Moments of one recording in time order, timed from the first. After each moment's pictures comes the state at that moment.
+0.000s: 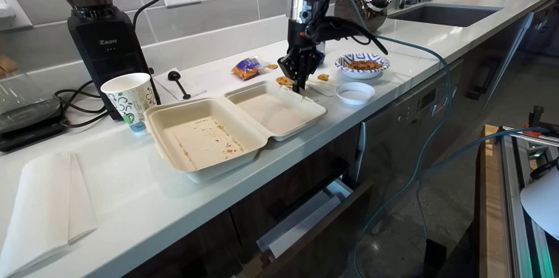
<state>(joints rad) -0.04 0.17 -0.02 -2.33 0.13 2.60 0.11</state>
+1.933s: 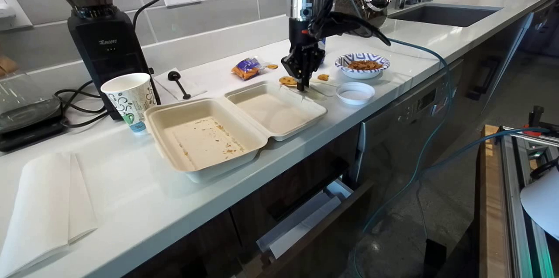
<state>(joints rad) -0.04 0.17 -0.03 -2.30 0.05 2.52 0.12</state>
